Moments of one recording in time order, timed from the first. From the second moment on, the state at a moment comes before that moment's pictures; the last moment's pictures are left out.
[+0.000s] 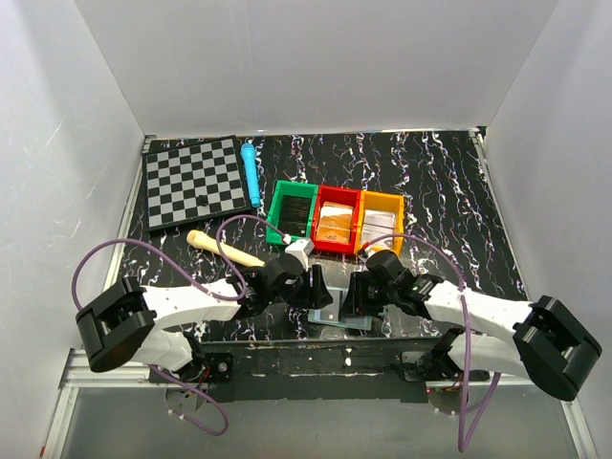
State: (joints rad) left arm -1.04 1.33 0.59 0.09 0.00 -0.83; right arm 0.84 1.12 0.42 -0.19 -0.25 0.80
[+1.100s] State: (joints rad) left arm -1.04 1.27 0.50 0.09 -0.01 -0.86; right arm 0.80 1.33 0.49 -0.04 -0.37 0.76
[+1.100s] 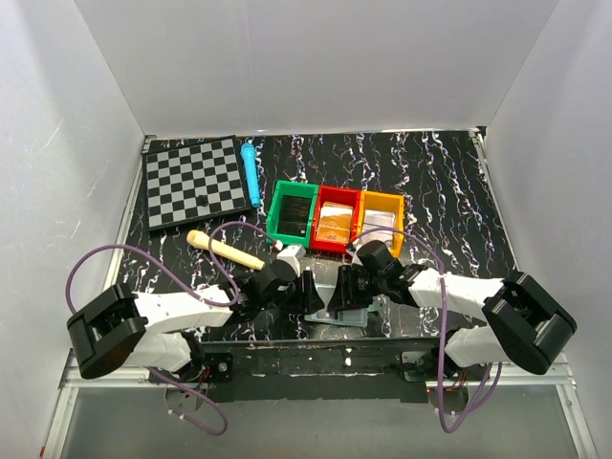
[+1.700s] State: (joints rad) left arm -1.02 1.35 0.54 0.14 0.08 -0.85; right arm 0.80 1.22 0.49 -0.17 -0.30 0.76
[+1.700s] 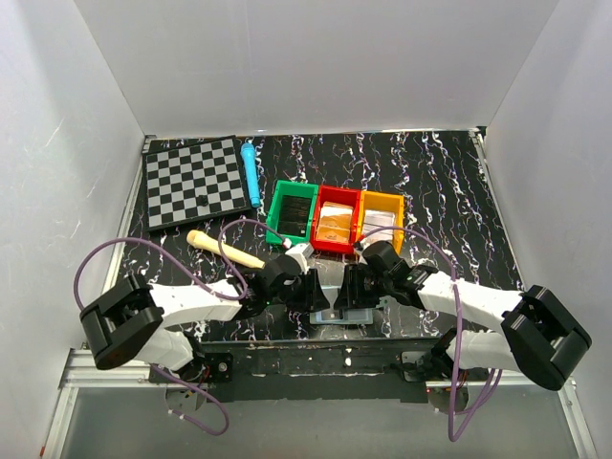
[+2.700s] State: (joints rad) left arm -0.99 1.47 0.53 0.19 0.12 -0.91; right arm 0.80 1.19 0.41 -0.03 -0.32 0.82
